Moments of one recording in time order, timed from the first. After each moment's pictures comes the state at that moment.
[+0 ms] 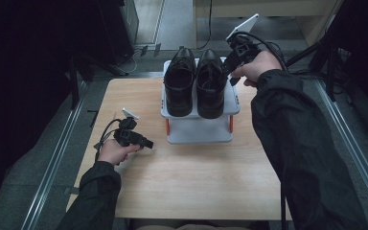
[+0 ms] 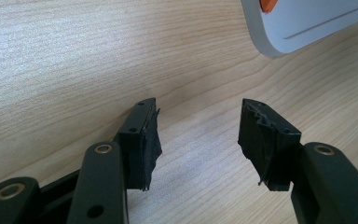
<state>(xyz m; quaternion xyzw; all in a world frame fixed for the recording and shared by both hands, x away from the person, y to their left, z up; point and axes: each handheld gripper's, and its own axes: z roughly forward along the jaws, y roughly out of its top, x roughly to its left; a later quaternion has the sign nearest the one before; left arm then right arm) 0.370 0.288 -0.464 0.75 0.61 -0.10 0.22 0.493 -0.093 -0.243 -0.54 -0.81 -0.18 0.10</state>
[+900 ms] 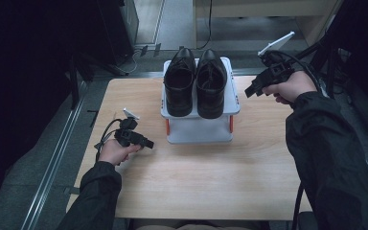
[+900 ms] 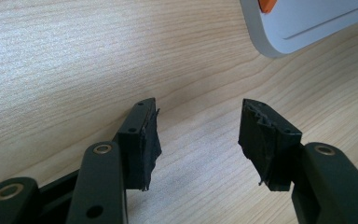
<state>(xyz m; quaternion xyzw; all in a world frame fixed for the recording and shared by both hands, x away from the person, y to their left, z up) 0.369 0.284 -0.464 0.75 0.61 -0.09 0.22 0.474 -0.179 -0.285 -0.51 -0.82 -0.23 0.07</state>
